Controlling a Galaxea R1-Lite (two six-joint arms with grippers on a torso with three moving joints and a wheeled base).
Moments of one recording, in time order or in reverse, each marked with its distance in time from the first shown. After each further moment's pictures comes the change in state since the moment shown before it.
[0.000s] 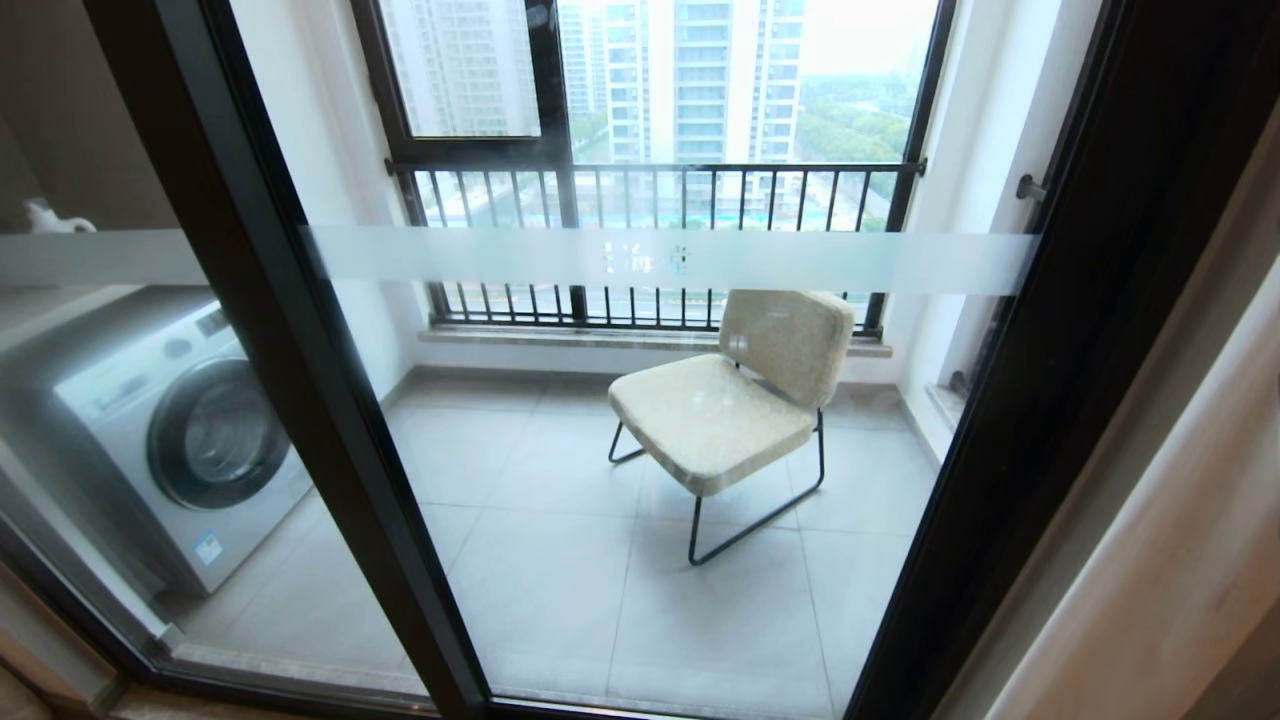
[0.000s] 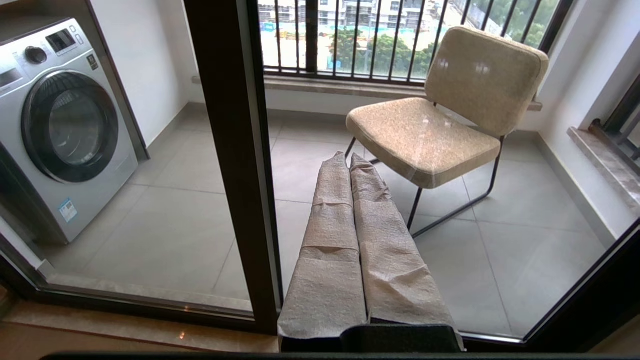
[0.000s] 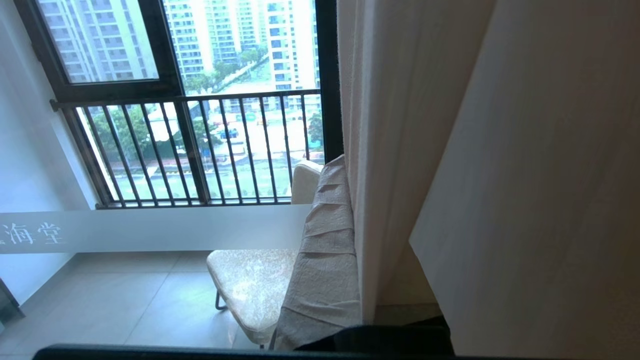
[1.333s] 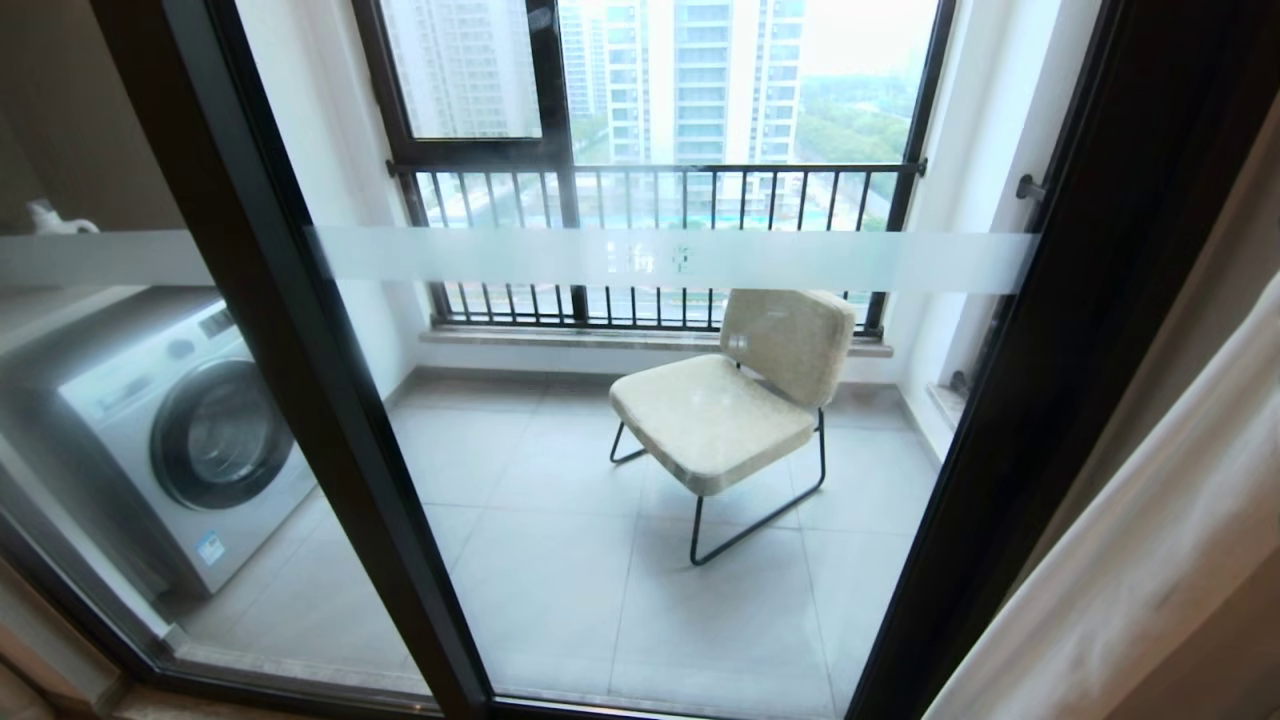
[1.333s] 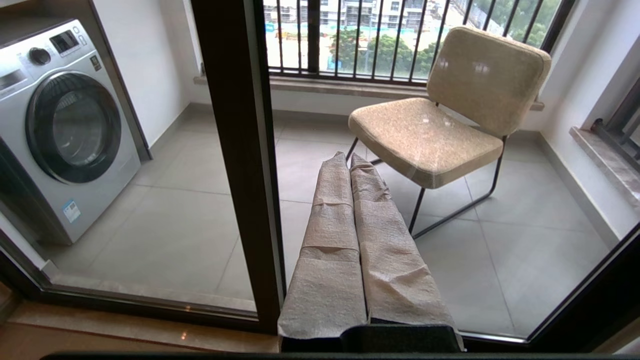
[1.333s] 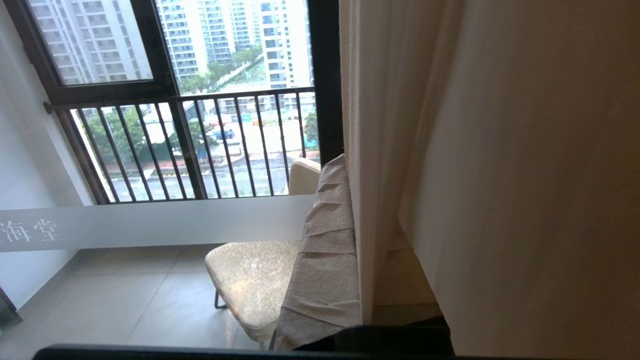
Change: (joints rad) left arm 0.000 0.000 0.000 -0.001 -0.002 0.000; right arm 0.000 0.008 0.044 -0.002 -0.001 -0.003
